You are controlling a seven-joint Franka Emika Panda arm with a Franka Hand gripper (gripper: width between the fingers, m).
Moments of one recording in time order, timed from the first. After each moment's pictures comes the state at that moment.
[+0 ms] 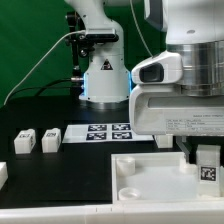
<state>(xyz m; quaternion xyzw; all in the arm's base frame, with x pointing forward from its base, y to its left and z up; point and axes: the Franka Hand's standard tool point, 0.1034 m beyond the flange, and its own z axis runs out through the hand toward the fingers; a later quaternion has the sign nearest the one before) 0.635 0.114 0.074 -0.98 0.20 0.00 0.05</state>
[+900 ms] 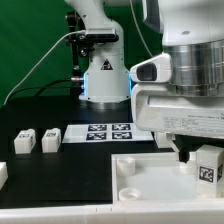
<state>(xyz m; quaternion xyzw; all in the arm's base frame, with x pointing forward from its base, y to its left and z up) 0.635 0.111 0.073 -0.95 0.32 0.00 0.06</state>
